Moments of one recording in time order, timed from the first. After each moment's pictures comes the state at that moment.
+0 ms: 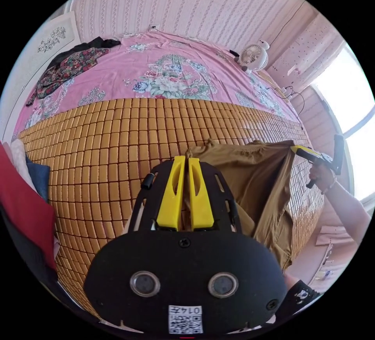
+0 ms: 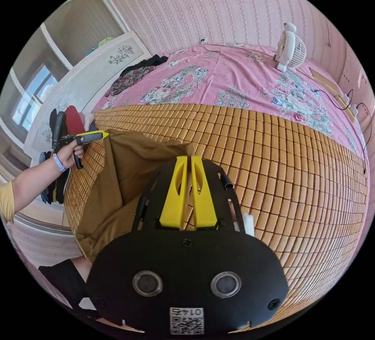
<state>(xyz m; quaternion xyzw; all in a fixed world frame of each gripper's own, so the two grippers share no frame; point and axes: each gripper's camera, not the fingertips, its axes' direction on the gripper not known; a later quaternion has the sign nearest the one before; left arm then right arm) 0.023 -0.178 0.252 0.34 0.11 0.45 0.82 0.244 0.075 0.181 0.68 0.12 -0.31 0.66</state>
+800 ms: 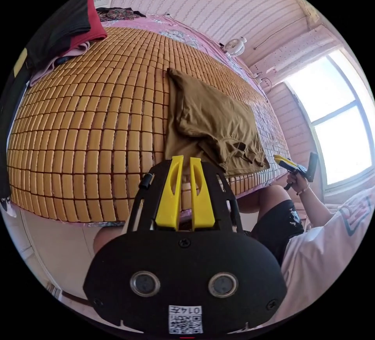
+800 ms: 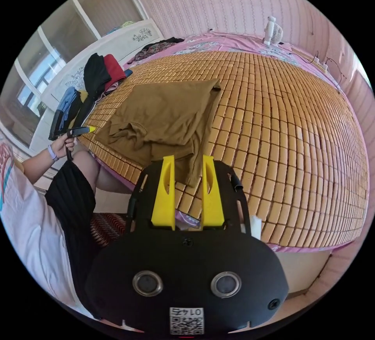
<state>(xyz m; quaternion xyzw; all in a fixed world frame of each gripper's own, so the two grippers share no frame) -0.349 0.142 0.402 0.28 0.21 0.43 0.84 0.413 0.187 0.570 0.67 0.14 -0.29 0.67</state>
